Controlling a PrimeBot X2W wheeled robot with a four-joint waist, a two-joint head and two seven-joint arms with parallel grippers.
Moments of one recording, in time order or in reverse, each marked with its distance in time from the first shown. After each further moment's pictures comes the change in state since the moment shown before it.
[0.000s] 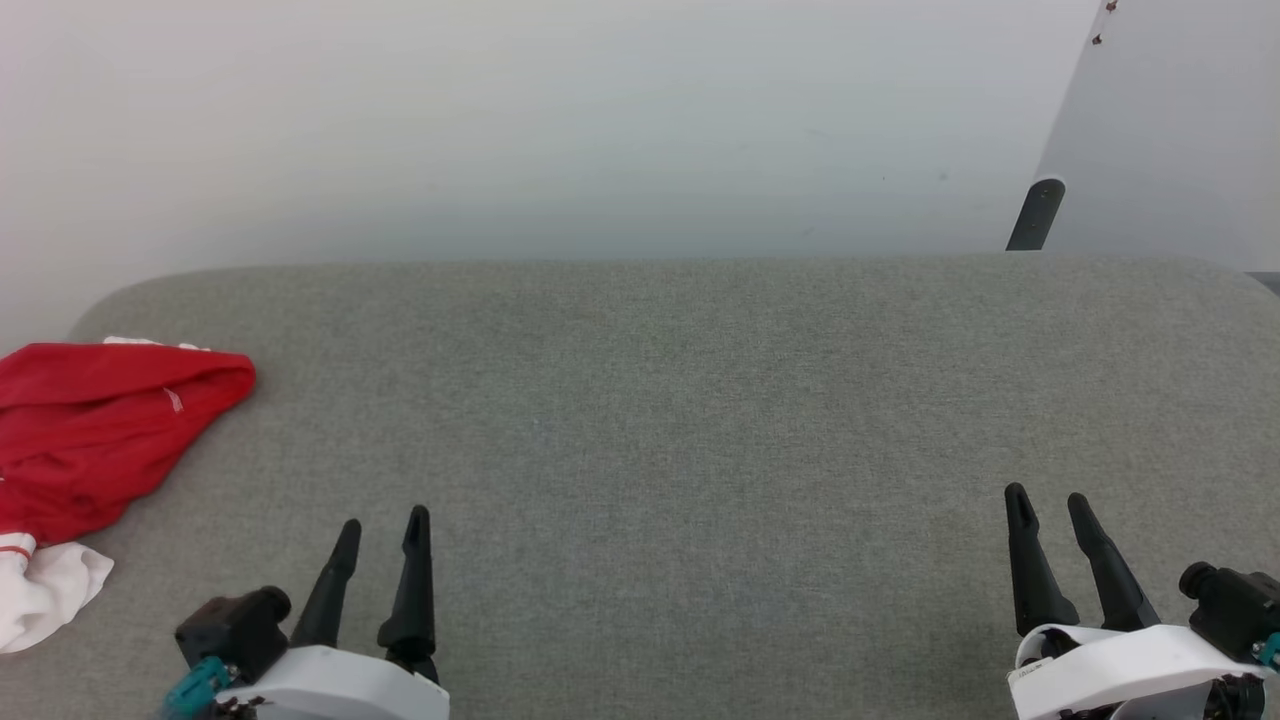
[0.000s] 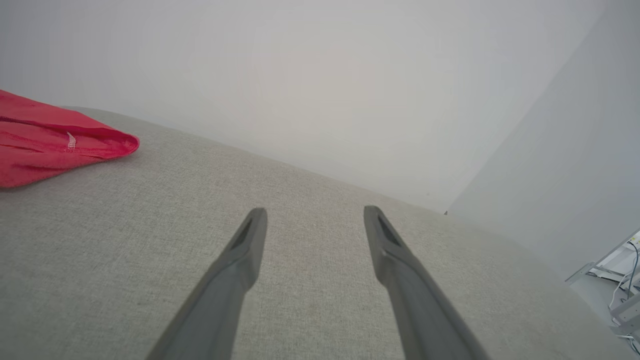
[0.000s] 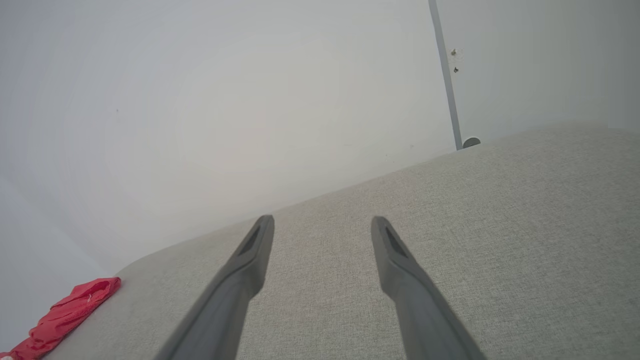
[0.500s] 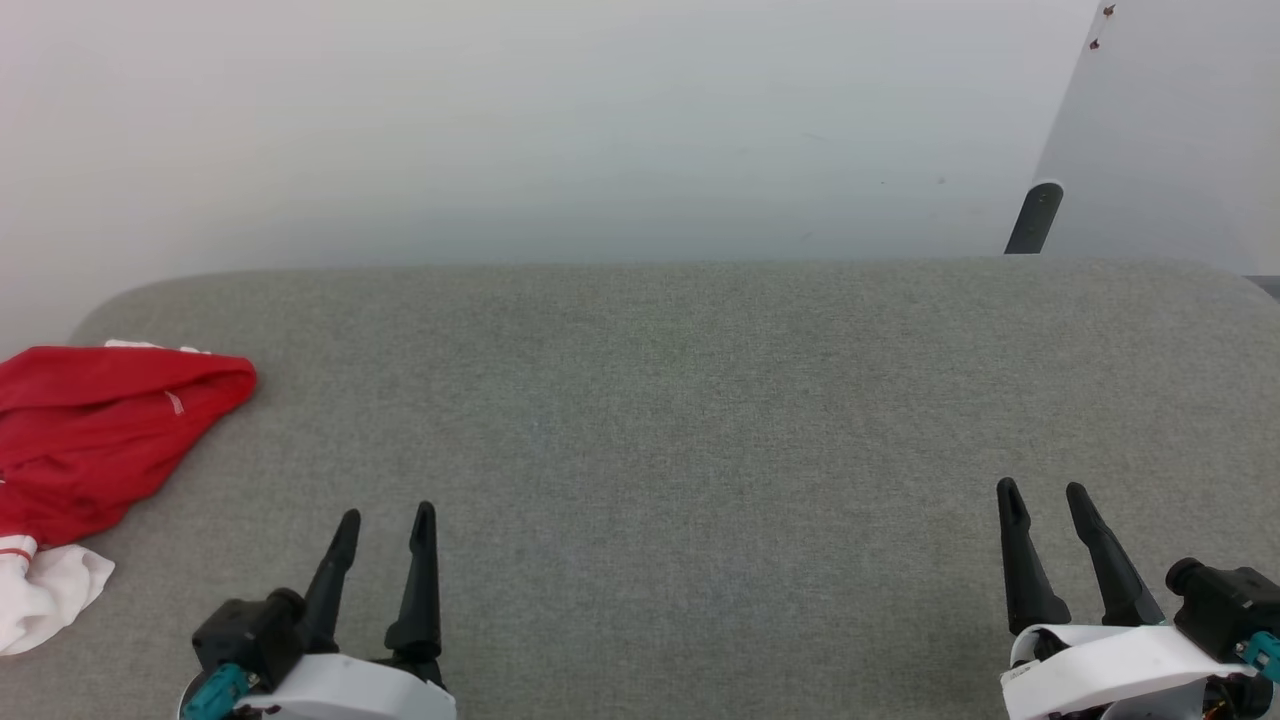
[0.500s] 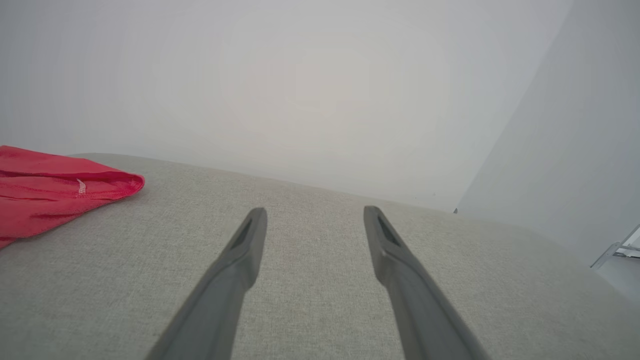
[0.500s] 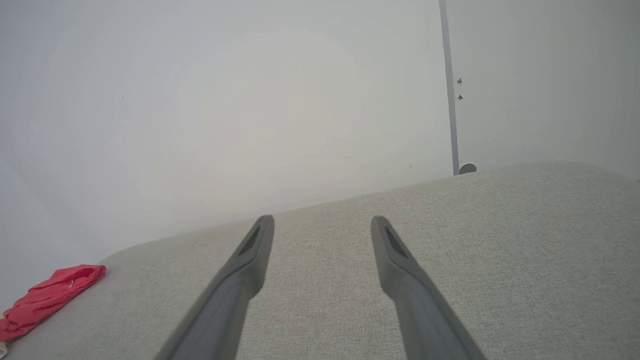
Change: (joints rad) left arm 0.007 -0.010 0.006 -0.015 0.138 -0.007 -0.033; right arm 0.000 0.000 0.009 -0.019 -0.106 0.000 -0.026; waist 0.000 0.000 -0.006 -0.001
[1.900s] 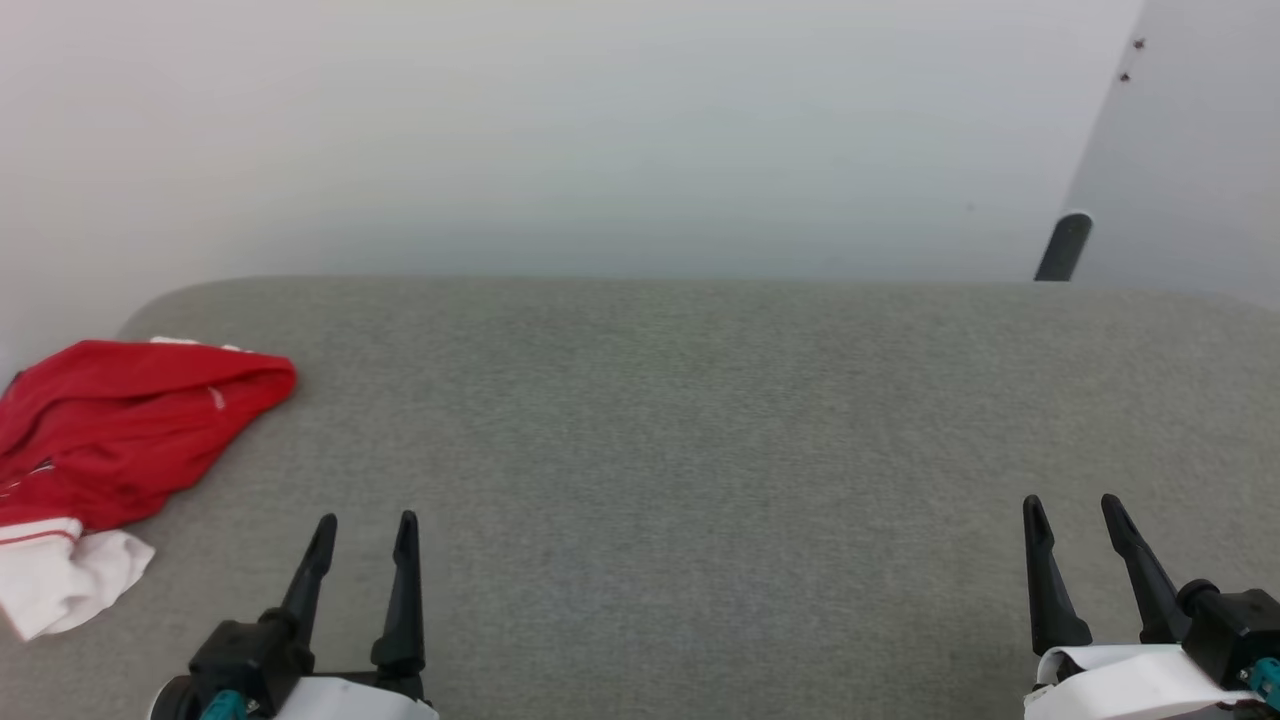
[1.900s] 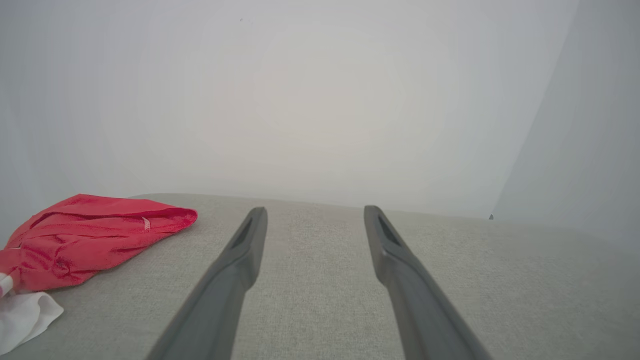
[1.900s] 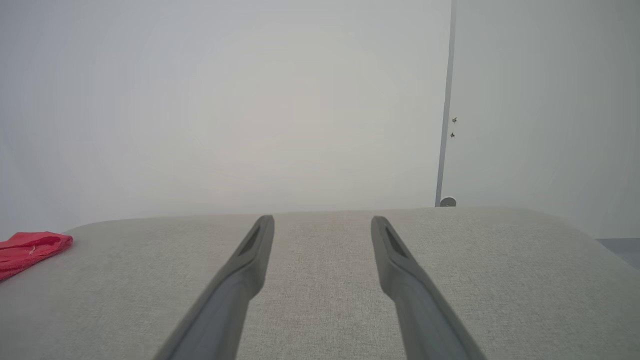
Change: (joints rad) left arm 0.034 -0.025 0.062 -0.015 0.171 -0.031 -0.044; right arm 0.041 -0.001 -0.050 -0.035 -0.193 0.000 -0.031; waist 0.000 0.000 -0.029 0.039
